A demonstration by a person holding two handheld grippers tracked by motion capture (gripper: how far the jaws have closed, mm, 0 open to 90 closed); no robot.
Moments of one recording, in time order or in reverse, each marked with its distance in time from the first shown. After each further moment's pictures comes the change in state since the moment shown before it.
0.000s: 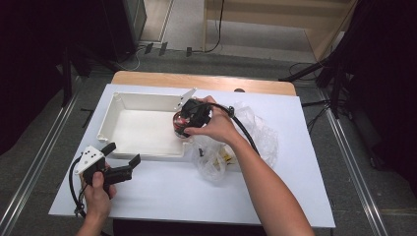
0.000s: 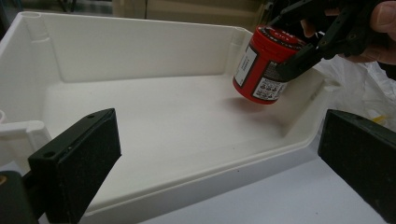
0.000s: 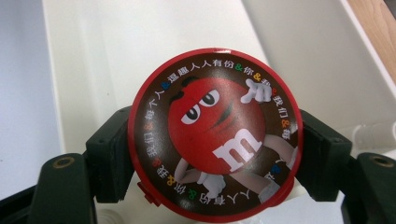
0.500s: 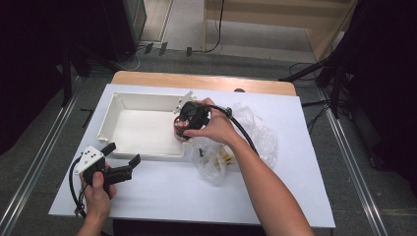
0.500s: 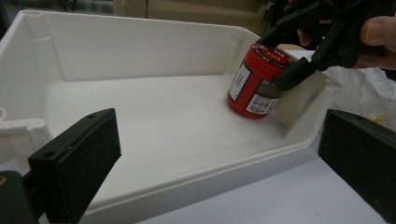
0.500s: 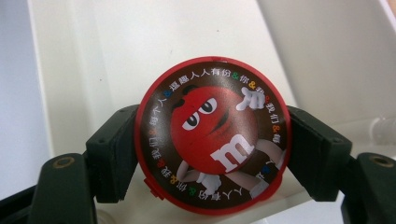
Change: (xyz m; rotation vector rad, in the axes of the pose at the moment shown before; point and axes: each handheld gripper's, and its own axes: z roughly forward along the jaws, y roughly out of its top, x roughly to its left) left arm 0.000 0.000 0.000 -0.002 0.002 -0.009; right arm 0.001 -0.002 0.010 0.045 0.001 -0.005
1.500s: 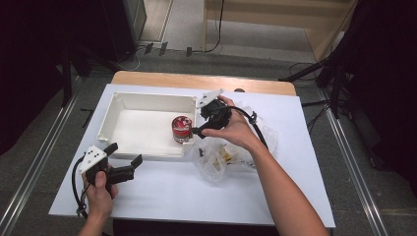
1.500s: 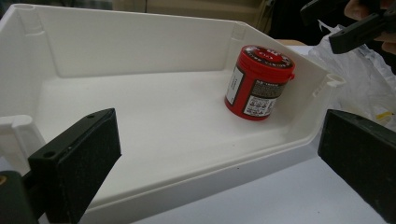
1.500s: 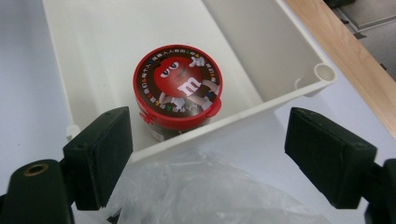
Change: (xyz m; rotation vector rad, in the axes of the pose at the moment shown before) left arm -0.002 -0.002 0.005 0.016 0.003 0.009; right arm -0.002 -0.040 -0.059 -0.161 -0.072 0.133
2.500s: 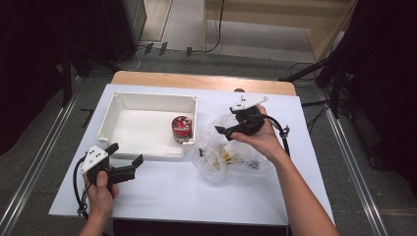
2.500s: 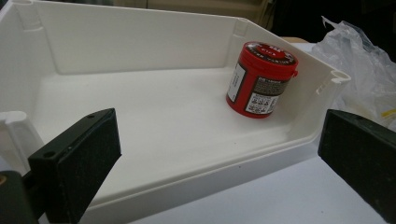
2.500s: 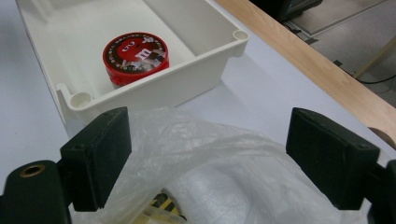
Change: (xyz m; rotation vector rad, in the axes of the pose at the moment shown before) left arm 0.000 -0.002 0.003 0.008 0.004 0.000; right arm -0.015 -0.061 -0.062 -0.145 -0.103 0.151
